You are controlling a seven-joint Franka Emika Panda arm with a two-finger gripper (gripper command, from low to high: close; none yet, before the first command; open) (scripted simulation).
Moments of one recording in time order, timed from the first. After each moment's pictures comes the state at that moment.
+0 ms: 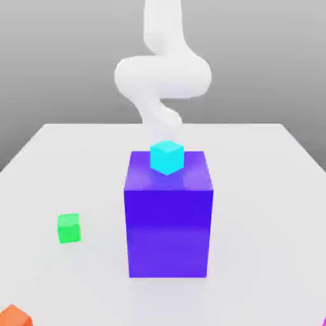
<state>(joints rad) 0.02 -0.71 0.01 -2.28 0.03 2.31 0.83</state>
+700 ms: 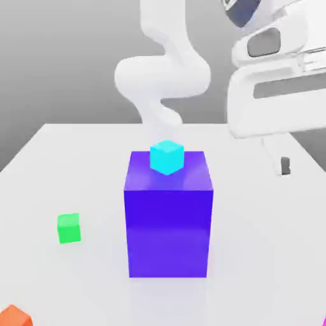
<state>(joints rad) 0.16 0.06 0.18 -2.10 0.05 2.44 1.25</state>
